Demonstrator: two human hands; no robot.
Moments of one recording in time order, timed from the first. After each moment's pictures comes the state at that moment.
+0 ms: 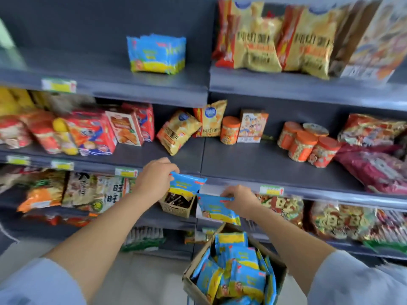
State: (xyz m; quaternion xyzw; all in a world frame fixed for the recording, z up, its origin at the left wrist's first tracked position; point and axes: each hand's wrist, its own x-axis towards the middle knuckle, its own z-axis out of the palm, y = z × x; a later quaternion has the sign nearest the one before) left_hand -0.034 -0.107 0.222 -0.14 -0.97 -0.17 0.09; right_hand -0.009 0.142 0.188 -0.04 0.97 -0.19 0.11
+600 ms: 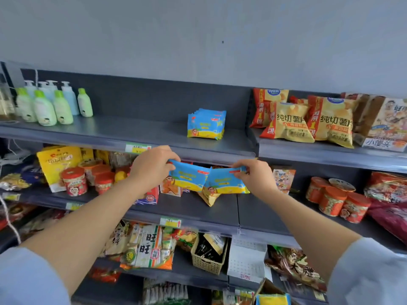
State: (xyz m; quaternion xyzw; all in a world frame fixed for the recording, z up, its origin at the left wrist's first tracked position) left_hand -0.041 -0.268 0.395 -0.14 -0.95 -0.16 0.24; right_hand -0.049 0.005 0.367 -0.06 0.93 -0.29 -0.22
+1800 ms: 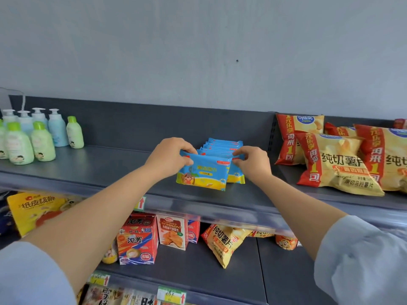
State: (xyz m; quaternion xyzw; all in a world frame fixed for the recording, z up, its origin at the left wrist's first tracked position) left_hand -0.233 -0.264 0.469 -0.15 -0.93 -0.28 0.21; right_hand -0.284 -0.032 0.434 -0.04 0.90 -0.36 -0.26
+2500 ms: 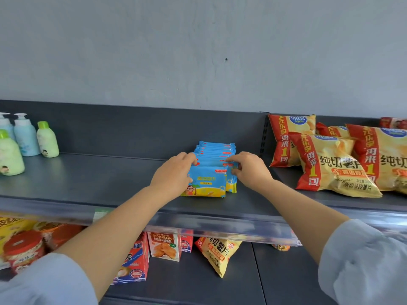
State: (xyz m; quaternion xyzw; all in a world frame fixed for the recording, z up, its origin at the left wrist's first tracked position) left_hand -0.280 -0.246 0.430 -0.20 -0.95 -0.12 0.23; right_hand -0.305 -0.020 0.429 -0.10 0.96 -0.16 -0.22
